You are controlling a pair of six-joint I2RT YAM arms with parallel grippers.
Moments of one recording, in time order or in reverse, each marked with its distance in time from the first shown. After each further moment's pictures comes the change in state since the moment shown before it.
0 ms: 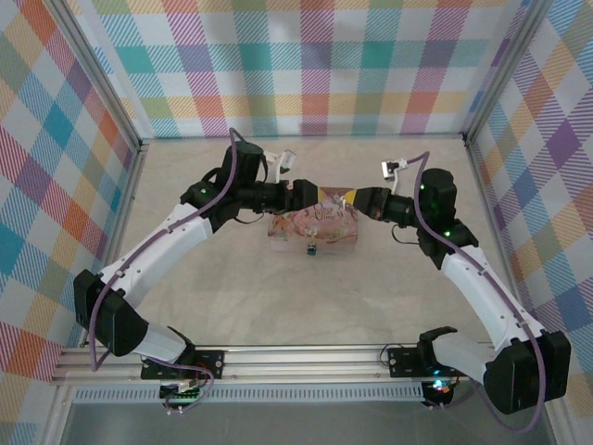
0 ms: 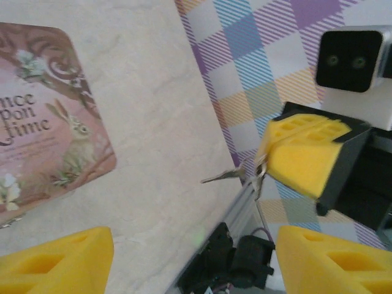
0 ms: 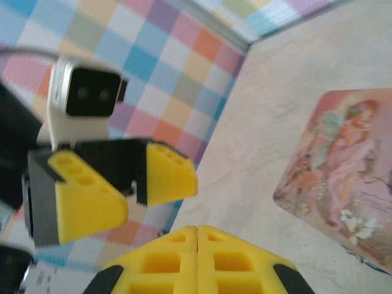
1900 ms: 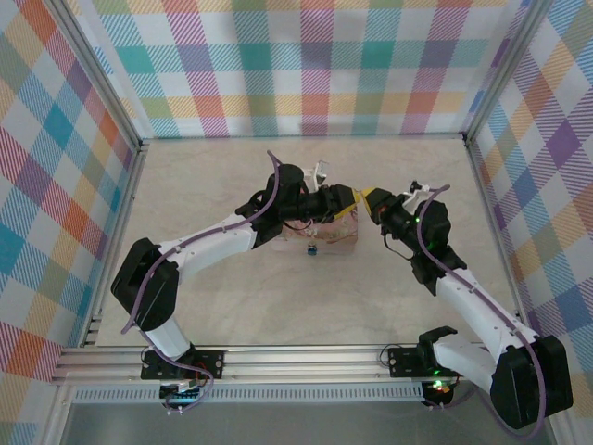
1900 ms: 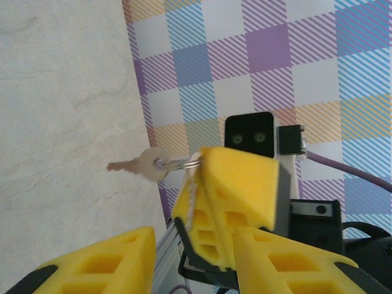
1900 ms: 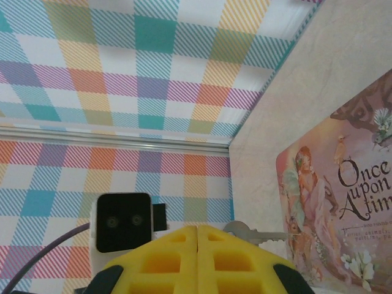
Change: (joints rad) left arm -0.169 0.220 -0.136 0.681 -0.077 -0.490; right arm 0.061 -0.089 -0.328 0.422 0.470 0.564
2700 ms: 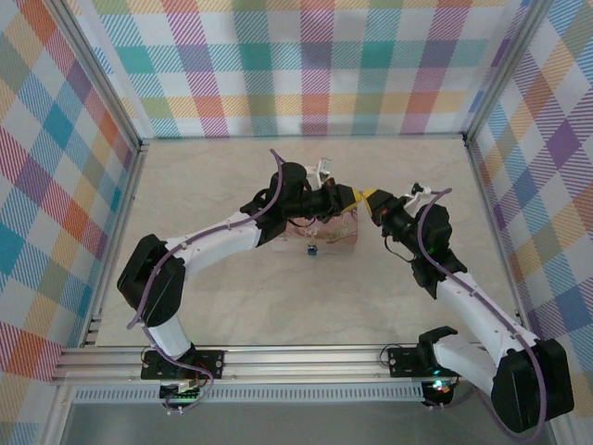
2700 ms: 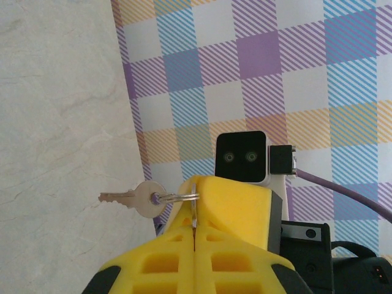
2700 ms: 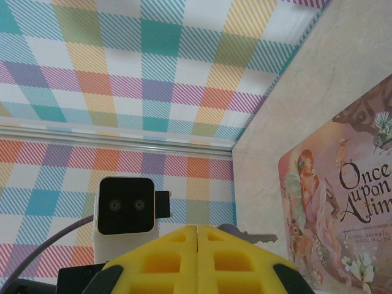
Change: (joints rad) left arm -0.003 0.040 0.029 0.044 0.002 -0.034; right arm 0.002 -0.027 -0.025 0.024 0.013 -0.002
